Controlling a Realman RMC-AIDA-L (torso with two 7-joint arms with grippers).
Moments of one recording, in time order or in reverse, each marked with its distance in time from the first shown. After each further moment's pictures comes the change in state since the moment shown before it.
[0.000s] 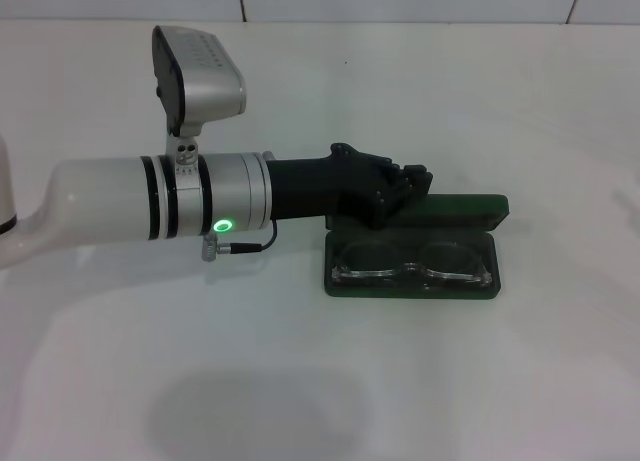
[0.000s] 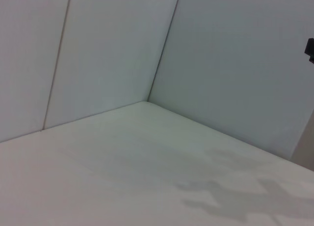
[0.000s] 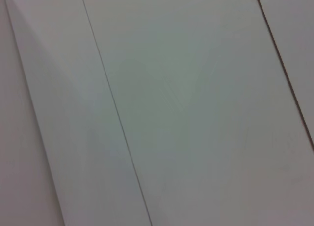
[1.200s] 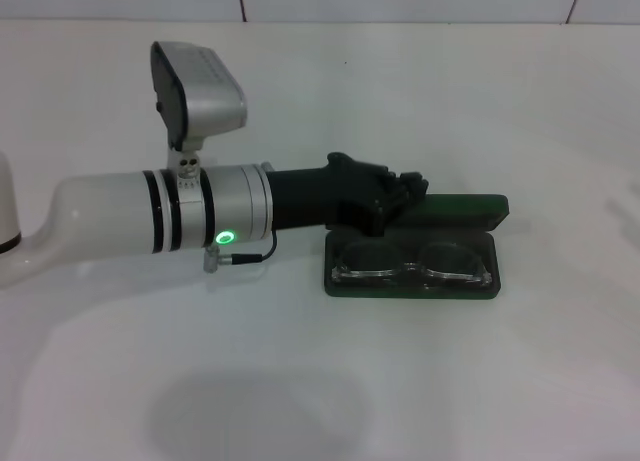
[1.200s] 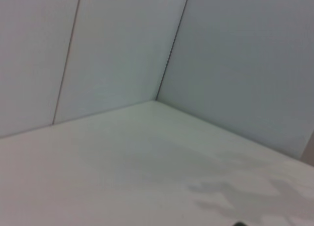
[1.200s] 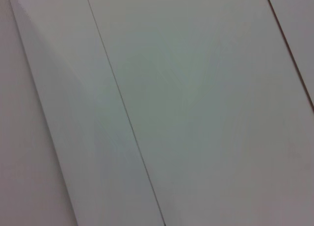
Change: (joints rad) left arm 0.019 0.000 0.093 -0.014 -0.109 -0.044 0.031; right arm -0.008 0.001 -0.016 0.034 -0.014 -0.014 -0.009
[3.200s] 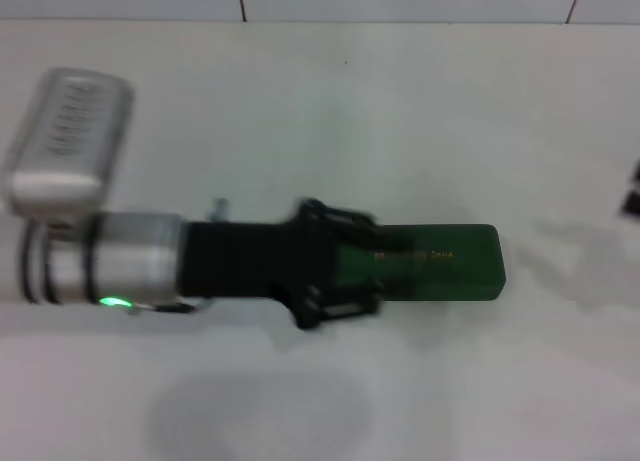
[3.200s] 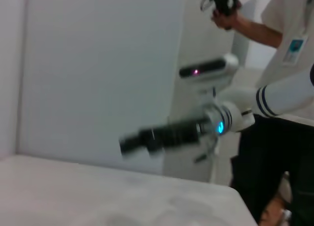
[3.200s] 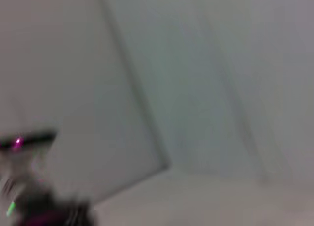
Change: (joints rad) left arm 0.218 0.093 0.013 0.267 0.067 0.442 0.125; right arm 0.075 0.002 -0.269 -0.007 -0.190 0.047 -0.058
